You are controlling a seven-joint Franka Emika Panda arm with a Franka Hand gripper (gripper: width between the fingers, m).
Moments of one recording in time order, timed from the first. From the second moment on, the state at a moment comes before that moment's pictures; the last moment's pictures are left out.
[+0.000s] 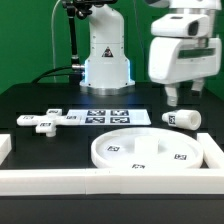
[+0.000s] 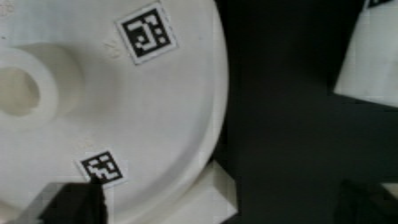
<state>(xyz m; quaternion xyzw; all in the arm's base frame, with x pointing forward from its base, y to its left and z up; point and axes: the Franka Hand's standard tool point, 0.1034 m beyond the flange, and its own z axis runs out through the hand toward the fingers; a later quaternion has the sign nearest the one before) 0.501 0.138 0.081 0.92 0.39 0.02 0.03</state>
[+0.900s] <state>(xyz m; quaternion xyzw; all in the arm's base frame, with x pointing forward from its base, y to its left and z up) 0.464 0.170 0.071 0.95 0.31 0.01 0.03</state>
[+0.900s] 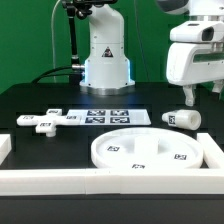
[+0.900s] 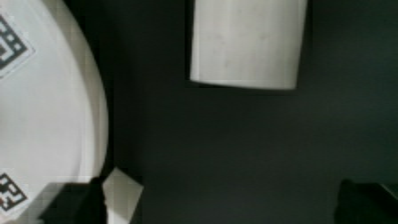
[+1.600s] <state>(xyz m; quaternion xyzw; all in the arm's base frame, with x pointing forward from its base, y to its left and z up) 0.452 0.150 0.068 0.95 0.25 -0.14 0.09</state>
